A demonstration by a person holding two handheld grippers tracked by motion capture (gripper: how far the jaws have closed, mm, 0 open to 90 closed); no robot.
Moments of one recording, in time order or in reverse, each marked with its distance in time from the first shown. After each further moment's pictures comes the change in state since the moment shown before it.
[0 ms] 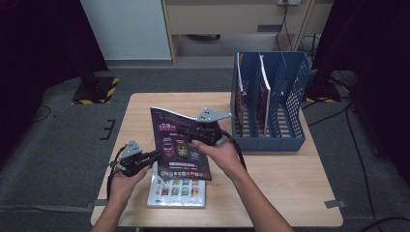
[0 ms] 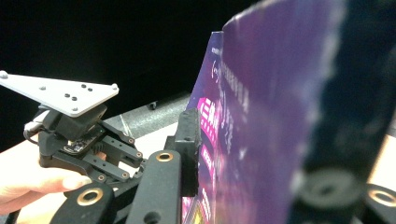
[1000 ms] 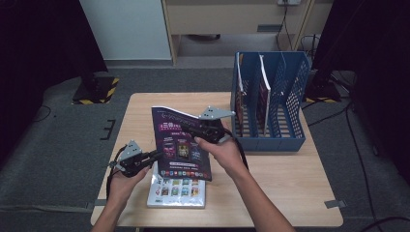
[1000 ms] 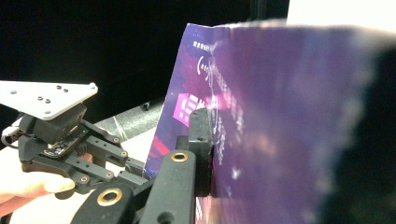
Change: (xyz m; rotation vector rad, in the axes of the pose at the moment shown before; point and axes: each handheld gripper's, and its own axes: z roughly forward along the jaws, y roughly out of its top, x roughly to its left) left arm -0.003 0.002 -0.003 -0.026 -0.010 0.045; right arm -0.007 0.001 -0.005 0.008 -0.041 0.026
